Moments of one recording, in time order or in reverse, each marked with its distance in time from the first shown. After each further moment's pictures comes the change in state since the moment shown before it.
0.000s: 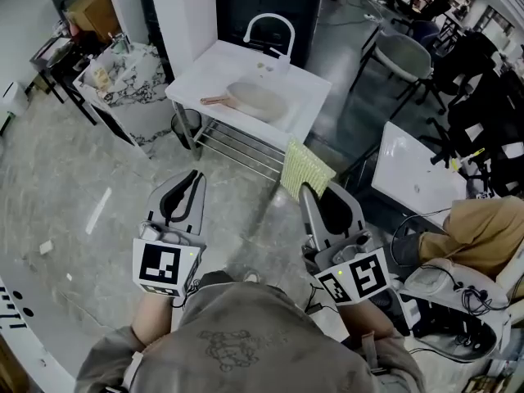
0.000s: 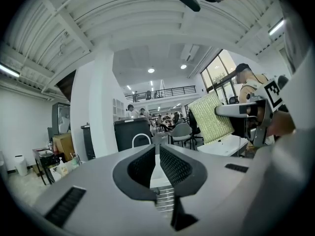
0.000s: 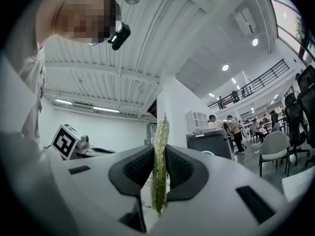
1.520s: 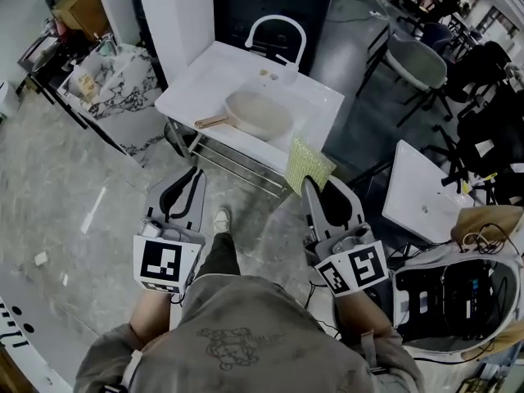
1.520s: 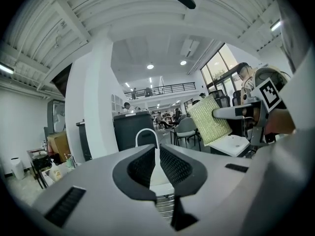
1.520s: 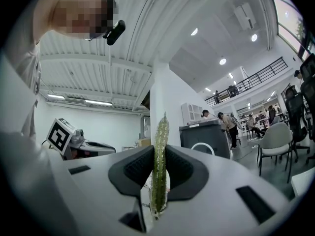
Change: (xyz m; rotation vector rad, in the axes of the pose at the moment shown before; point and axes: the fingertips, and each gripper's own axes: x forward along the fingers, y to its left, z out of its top) left arm 0.138 0.078 -0.045 0.030 0.020 -0.020; right arm 0.132 -0.093 -0.076 0.009 0.067 -0.047
